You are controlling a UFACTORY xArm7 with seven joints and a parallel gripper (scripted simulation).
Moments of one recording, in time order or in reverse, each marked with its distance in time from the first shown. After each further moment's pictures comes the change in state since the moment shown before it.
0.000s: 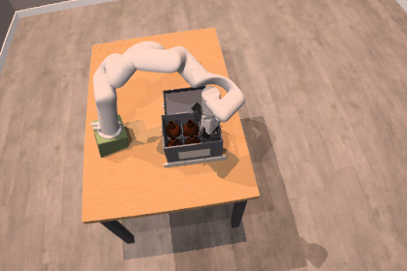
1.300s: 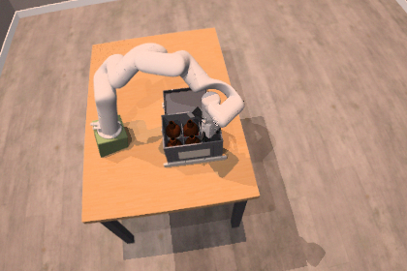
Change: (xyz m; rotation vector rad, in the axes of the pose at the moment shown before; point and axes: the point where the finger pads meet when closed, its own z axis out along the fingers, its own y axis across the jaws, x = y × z) arm 0.000 0.000 0.034 0.000 0.000 0.000
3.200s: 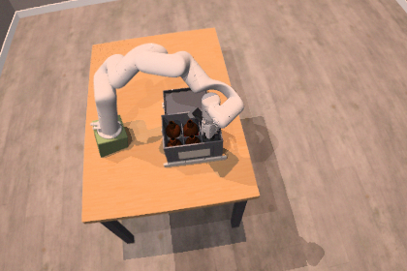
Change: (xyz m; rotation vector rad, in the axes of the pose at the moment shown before) arm 0.000 0.000 0.005 0.000 0.000 0.000
